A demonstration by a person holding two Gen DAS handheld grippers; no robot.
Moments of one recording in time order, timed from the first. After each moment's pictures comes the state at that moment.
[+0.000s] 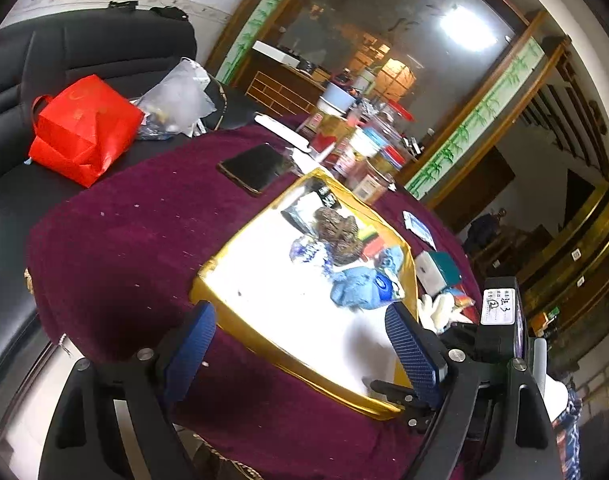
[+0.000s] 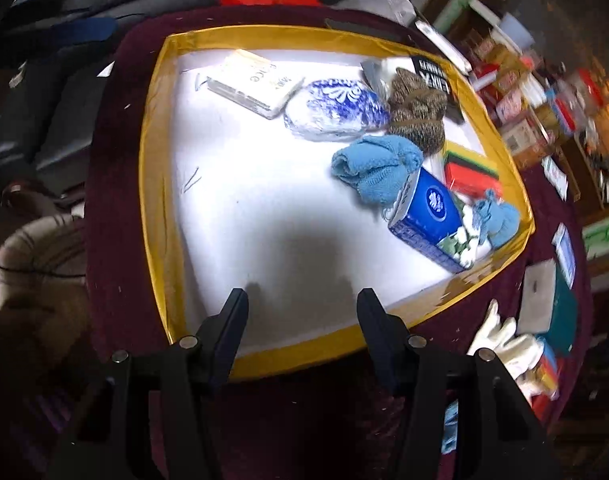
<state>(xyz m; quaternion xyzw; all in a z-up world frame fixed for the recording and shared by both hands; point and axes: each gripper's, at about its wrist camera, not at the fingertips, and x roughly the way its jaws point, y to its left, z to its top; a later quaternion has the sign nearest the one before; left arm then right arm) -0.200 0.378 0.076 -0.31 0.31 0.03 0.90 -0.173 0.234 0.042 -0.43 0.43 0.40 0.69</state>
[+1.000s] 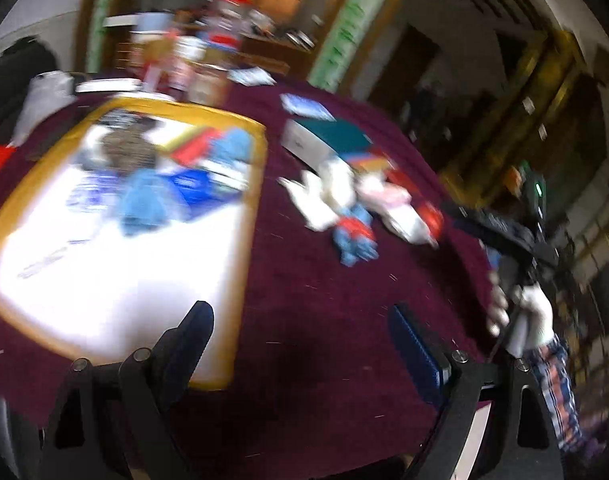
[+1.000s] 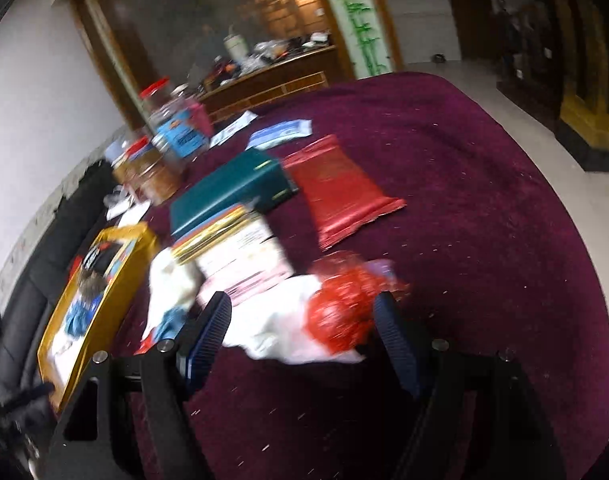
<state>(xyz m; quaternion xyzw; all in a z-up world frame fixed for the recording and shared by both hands) -0.135 0.175 0.065 -0.13 0.42 -0.15 0.89 -0.057 -0.121 0.055 0.12 0.38 0.13 0.91</state>
